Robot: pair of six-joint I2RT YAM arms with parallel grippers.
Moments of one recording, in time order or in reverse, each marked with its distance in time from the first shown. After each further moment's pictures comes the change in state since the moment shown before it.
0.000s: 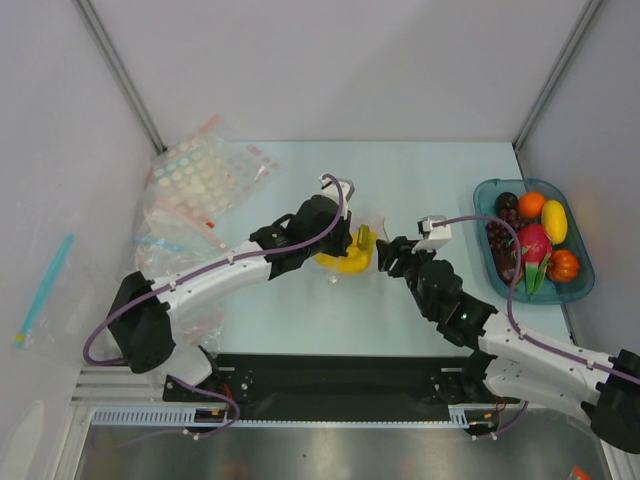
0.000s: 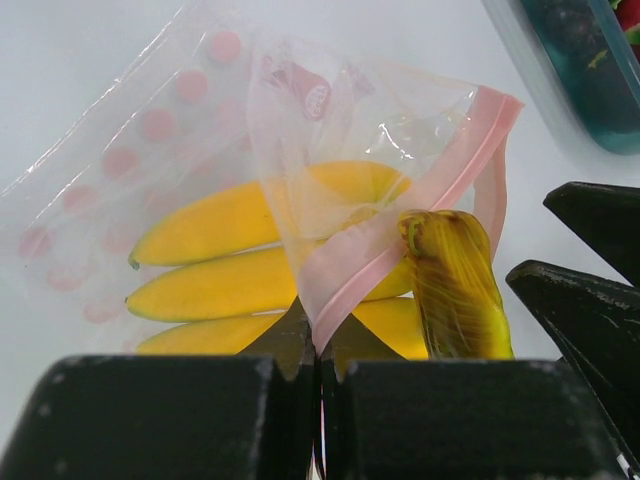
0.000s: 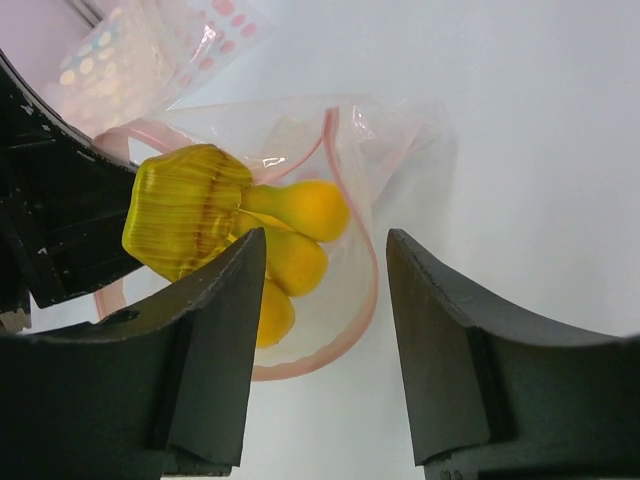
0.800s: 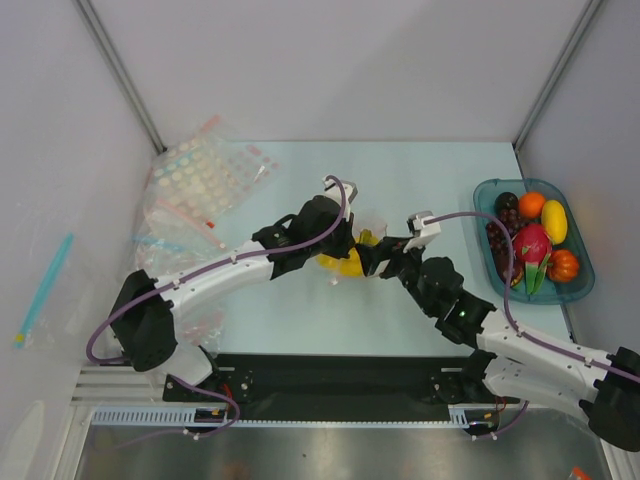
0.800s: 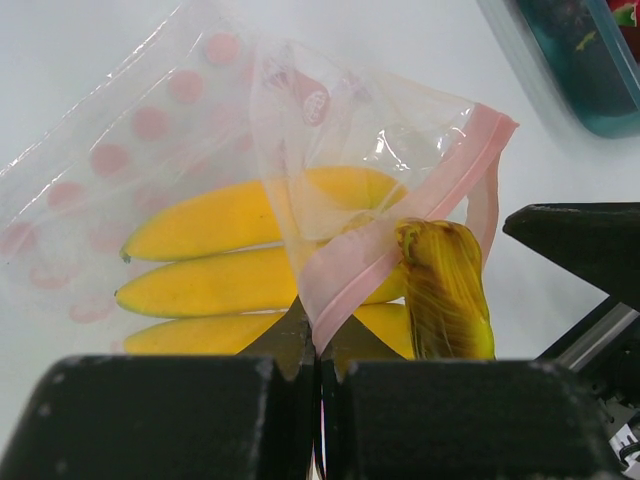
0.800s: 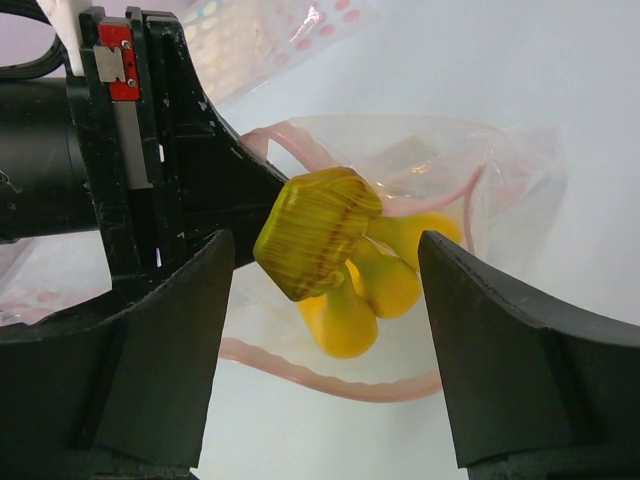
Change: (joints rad) left arm -0.002 0.014 -0.001 0.008 0.040 0.002; right arm -0.011 0.014 0.021 0.059 -0.216 -0.014
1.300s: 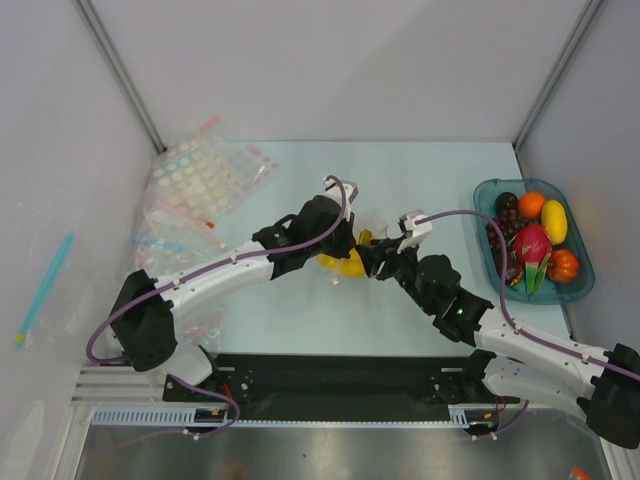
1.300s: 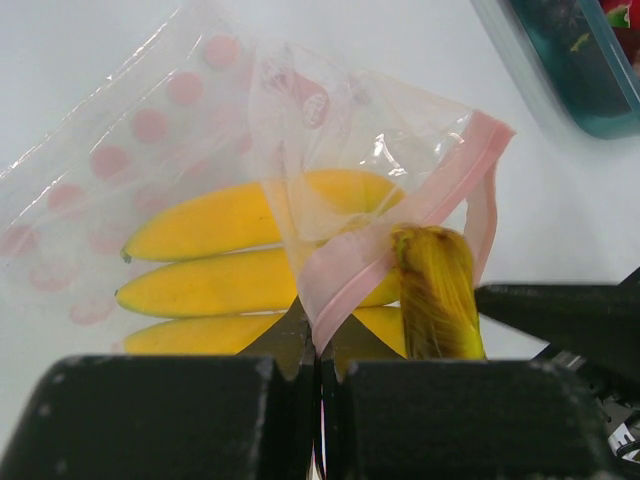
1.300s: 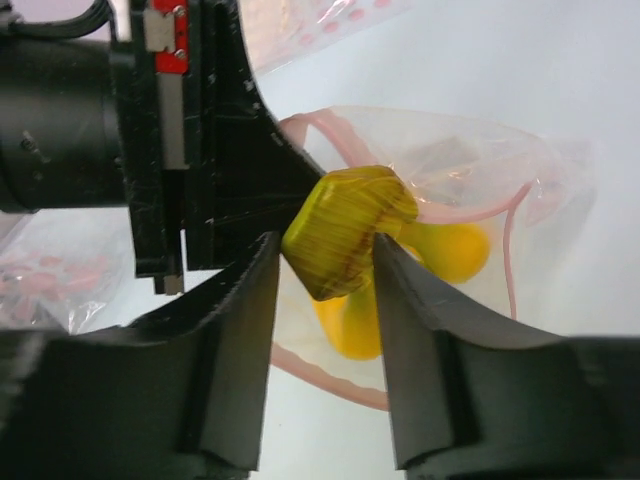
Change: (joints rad) left arm -0.005 0.000 0.000 0.006 0.006 0.000; right arm 0.005 0.034 0.020 0.001 -0.072 -0.041
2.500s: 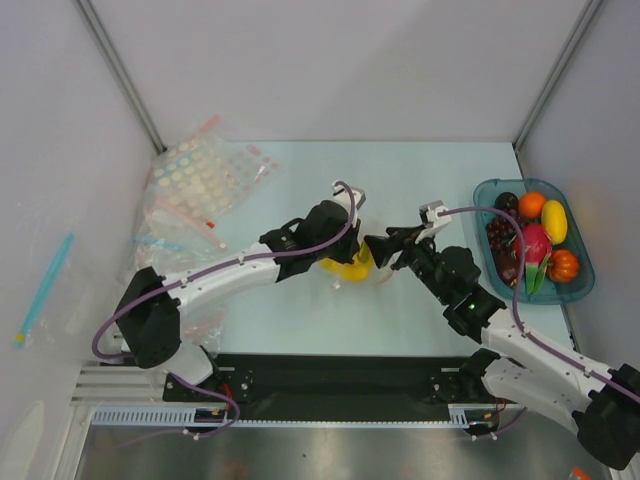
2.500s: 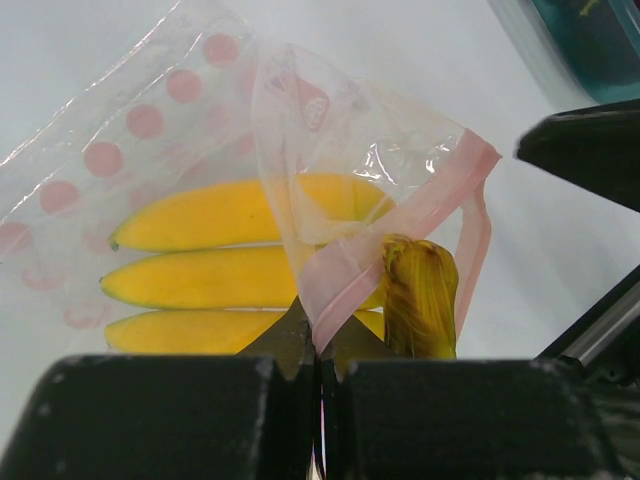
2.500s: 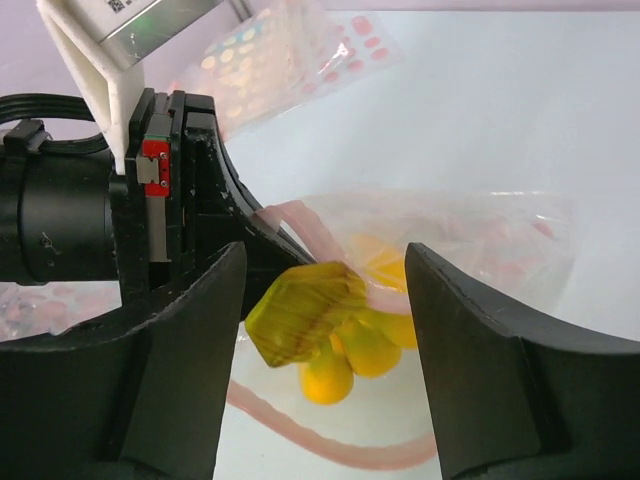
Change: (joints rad) left arm -0.026 0.029 -0.004 0.010 -0.009 0.034; right arm -0.188 -0.060 -0.027 0.043 -0.206 0.007
